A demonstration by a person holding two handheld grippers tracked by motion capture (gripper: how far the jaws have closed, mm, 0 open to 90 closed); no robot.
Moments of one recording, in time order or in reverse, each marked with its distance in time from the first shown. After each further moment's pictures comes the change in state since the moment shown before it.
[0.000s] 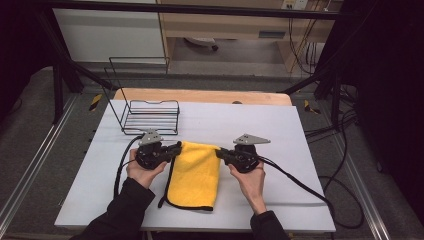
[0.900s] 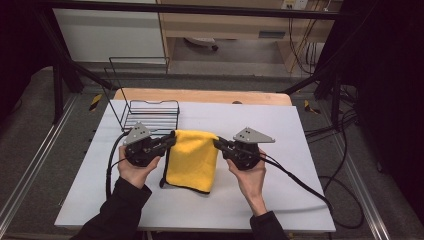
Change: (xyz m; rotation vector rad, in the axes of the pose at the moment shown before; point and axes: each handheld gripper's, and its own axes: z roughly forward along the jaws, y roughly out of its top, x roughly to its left) left arm -0.011 0.025 -0.038 -0.172 0.041 0.016; right arm 0.029 0.033 -0.027 -0.164 -0.031 -0.125
